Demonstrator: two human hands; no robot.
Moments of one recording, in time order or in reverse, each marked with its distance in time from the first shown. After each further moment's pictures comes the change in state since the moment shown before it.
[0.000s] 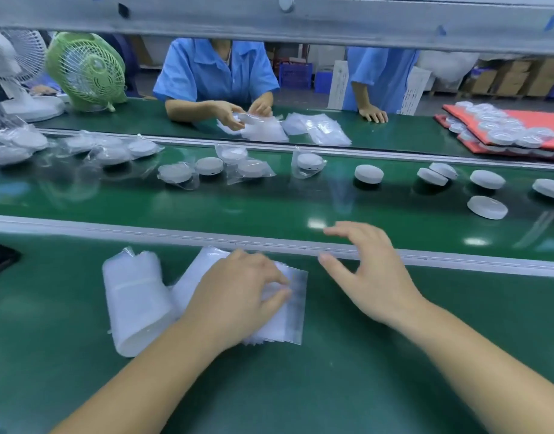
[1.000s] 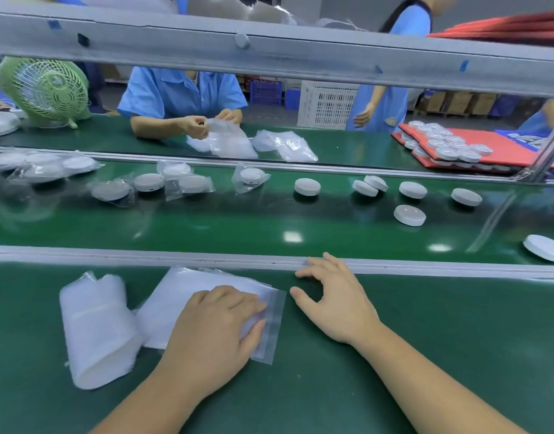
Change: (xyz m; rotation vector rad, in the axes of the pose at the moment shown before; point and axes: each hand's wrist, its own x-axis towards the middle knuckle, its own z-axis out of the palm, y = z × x) left_hand -0.046 -0.001 0.035 0.045 0.178 0.026; right_hand -0.026 0.029 0.038 -0.136 -0.073 0.107
